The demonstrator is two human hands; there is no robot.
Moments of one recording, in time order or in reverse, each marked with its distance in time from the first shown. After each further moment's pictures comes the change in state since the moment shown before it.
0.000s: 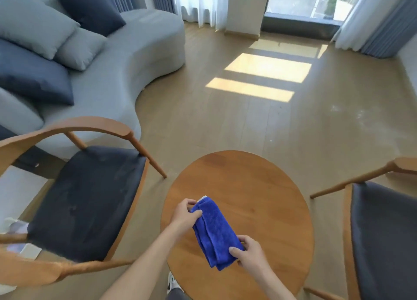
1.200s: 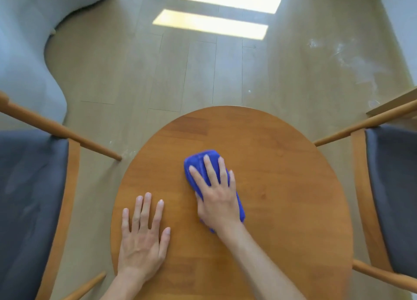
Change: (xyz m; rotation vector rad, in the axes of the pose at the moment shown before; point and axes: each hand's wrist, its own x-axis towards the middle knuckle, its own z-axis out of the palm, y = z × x) left_hand 0.169 -0.177 0.027 1.072 0.183 0.689; right_hand 0.257 0.020 0.075 -1.068 0.617 -0.622
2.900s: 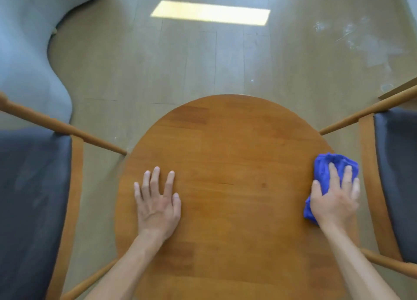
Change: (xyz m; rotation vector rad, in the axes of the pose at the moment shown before) left_hand 0.054 0.052 -0.035 -0.028 -0.052 -0.172; right_hand -0.083 0.206 -0.043 0.064 0.155 0.862
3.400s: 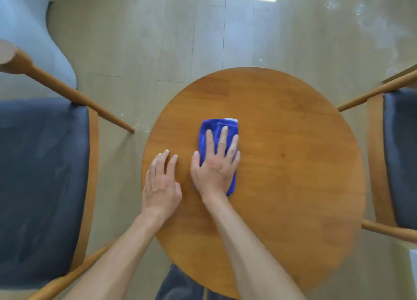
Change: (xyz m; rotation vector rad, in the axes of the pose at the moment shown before) left_hand -0.028 -0.061 -0.015 -0.224 -0.002 0.073; right_hand -0.181 -0.246 0.060 0.081 -0.121 -0.344
